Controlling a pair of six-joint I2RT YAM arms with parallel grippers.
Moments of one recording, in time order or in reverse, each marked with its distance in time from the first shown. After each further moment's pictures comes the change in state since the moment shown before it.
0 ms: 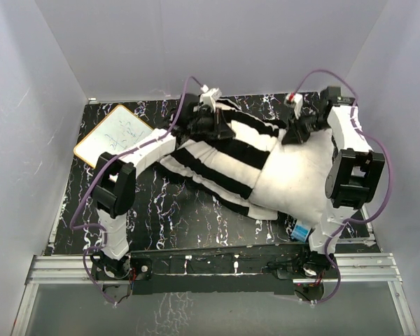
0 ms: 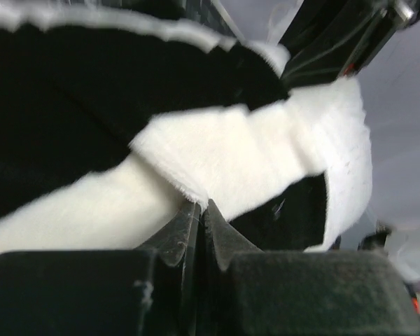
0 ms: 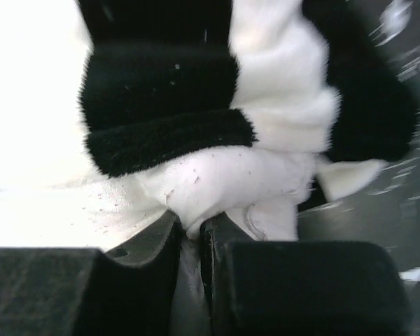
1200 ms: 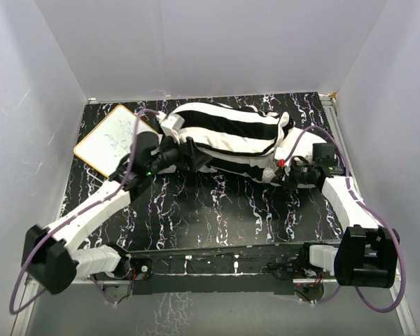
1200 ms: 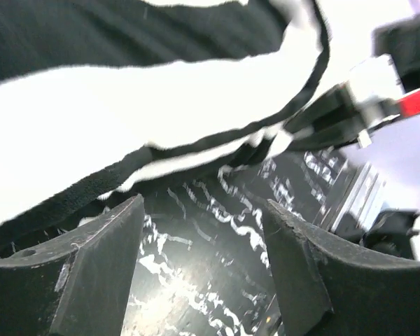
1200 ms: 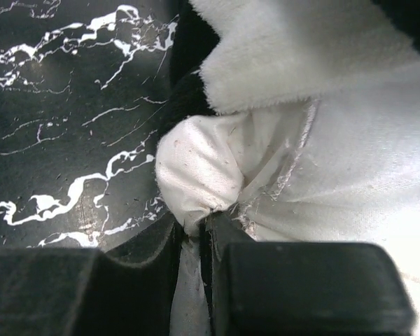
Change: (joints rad) left arm -0.035 -0.692 -0.632 0.076 -0.274 0.089; right arm 0.097 -0.728 -0.937 0.579 -0.065 -0.167
